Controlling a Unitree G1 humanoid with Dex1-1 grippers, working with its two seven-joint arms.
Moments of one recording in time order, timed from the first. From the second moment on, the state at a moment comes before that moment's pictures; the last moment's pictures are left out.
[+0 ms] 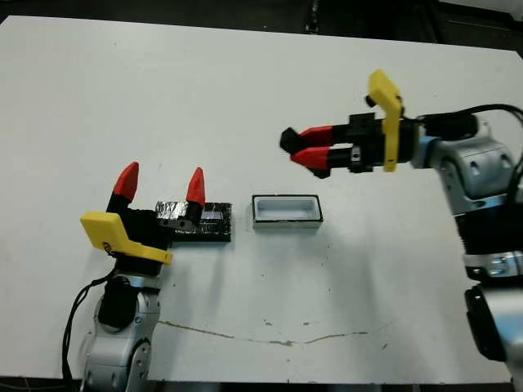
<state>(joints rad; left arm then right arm) 0.12 0.07 -0.01 -0.35 -0.22 -0.08 -0.12 -0.83 -0.49 0.20 0.30 0.25 0.47 1.25</state>
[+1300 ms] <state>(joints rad) 0.12 0.07 -0.02 -0.35 -0.21 -0.10 -0.11 -0.77 -0.49 0.33 0.31 0.17 0.50 1.25</state>
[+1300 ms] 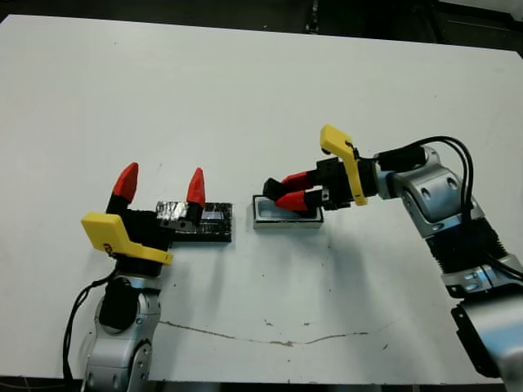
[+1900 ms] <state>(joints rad) 0.13 0.07 -0.02 -0.34 -0.21 -0.10 -0.12 -0.77 -0.53 0.38 0.34 0.14 0.37 1.30</state>
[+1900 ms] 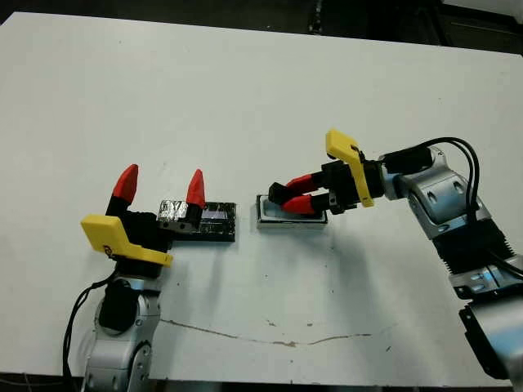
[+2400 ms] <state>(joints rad) 0.12 0.07 -0.02 -0.35 -0.21 -0.09 -0.11 -0.81 -0.54 0.42 0.37 0.12 0.35 1.35</state>
